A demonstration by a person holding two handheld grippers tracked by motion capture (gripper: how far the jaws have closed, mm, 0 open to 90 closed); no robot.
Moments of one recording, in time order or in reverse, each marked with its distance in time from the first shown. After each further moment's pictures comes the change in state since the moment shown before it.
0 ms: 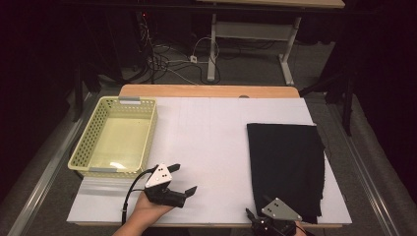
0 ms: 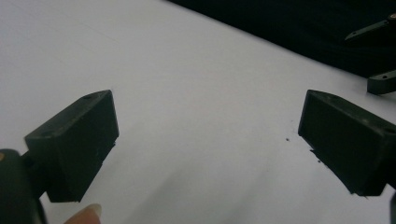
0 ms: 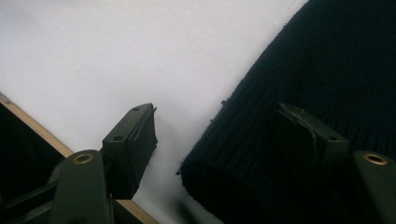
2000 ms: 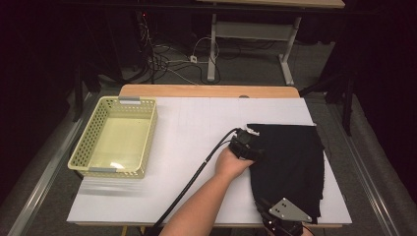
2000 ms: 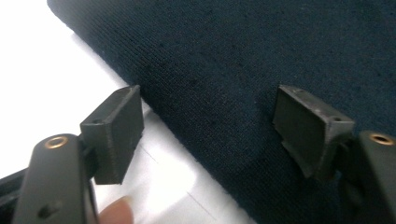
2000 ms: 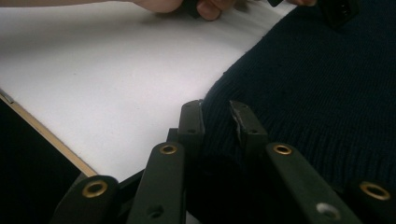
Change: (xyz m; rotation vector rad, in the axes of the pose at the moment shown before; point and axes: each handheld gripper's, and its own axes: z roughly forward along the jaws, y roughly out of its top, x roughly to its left) left arm -0.022 0.130 0.242 0.307 0.048 -0.121; right arm -0.013 -0.005 -0.009 -0.047 0.031 0.005
